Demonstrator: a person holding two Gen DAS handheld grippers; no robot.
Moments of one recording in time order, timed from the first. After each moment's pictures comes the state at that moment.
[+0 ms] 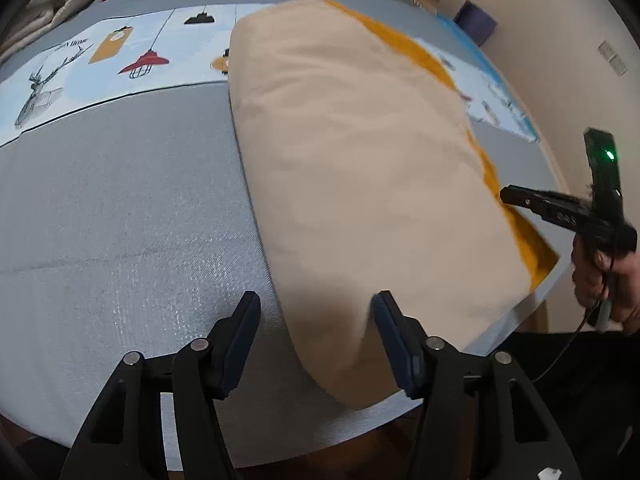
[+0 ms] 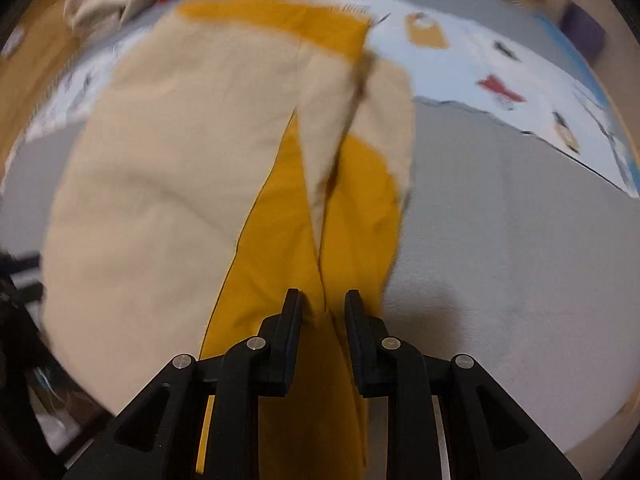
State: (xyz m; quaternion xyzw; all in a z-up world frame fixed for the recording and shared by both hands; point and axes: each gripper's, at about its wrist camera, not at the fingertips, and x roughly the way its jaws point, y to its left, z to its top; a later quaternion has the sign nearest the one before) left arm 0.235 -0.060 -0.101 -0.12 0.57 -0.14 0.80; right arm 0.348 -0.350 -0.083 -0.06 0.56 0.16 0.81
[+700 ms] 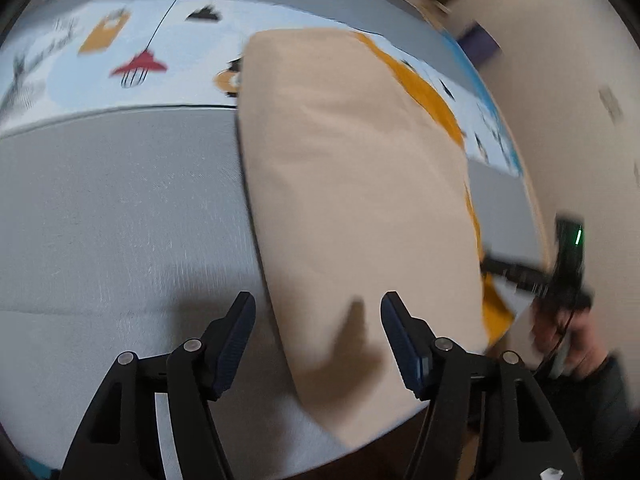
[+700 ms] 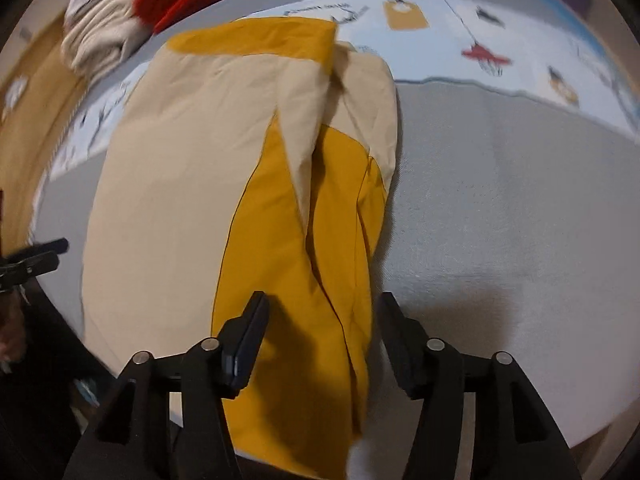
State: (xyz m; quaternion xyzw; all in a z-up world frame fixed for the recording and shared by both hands) left arm 0.309 -0.012 -0.106 -0.21 0.59 -0.17 0.76; right arm 0.378 -0.366 -0.113 0.03 0.61 0.16 0.77
